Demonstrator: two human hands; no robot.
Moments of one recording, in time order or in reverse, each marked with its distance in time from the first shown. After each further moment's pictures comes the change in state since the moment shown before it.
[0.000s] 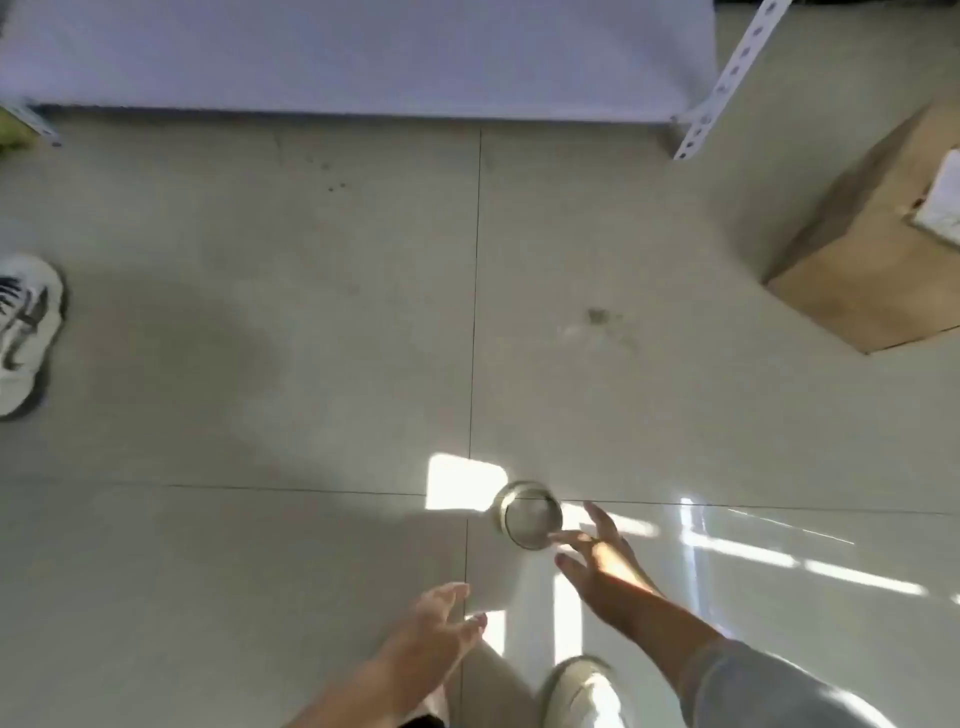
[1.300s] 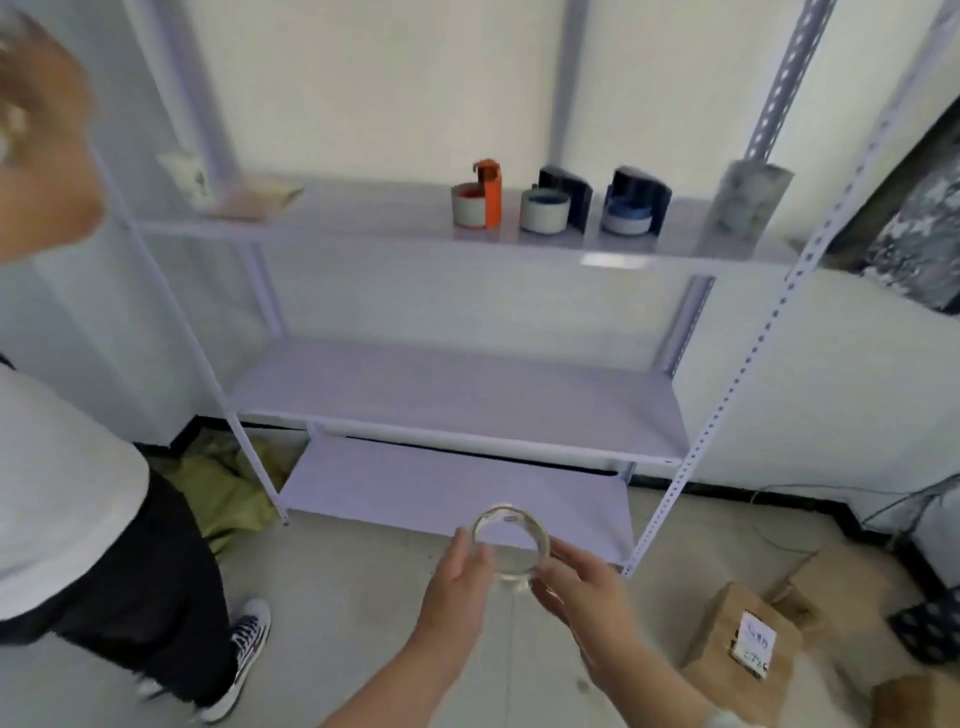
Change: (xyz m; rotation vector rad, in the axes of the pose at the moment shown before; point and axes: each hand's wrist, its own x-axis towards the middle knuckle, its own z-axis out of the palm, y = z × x) left_hand -0.583 0.358 -0.278 -0.610 0.405 0.692; right_hand -0.483 -0.544 -0.296 0.794 0.250 -0.478
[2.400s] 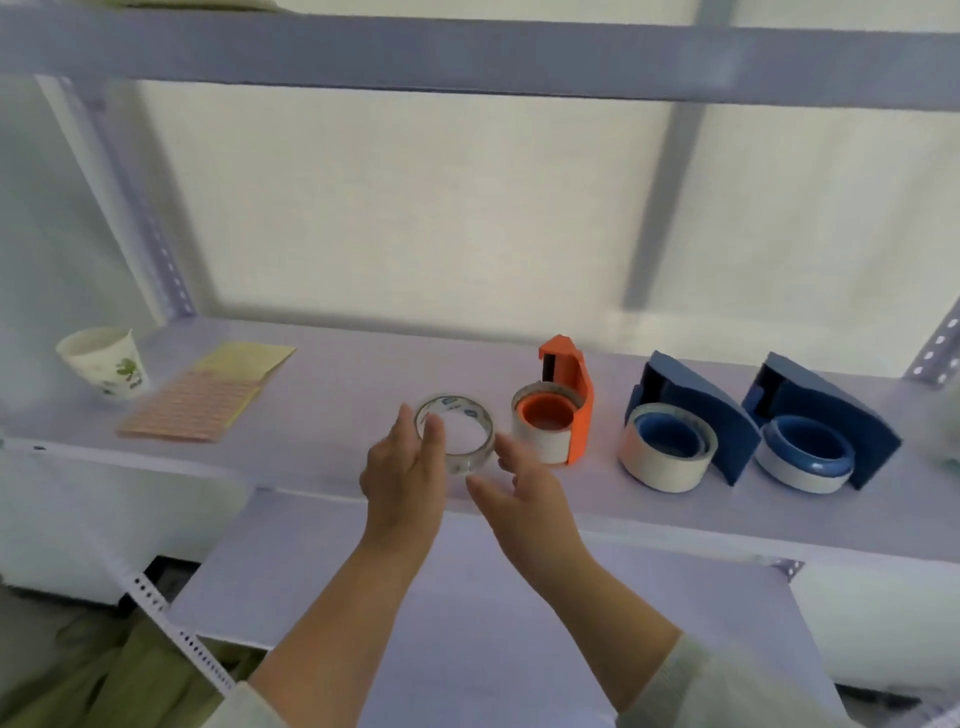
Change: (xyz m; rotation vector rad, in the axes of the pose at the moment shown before) left_hand 0.368 0.355 -0.097 0.332 0.410 0.489; right_hand 0.359 -0.326 0.171 -0.476 -0.004 -0.531
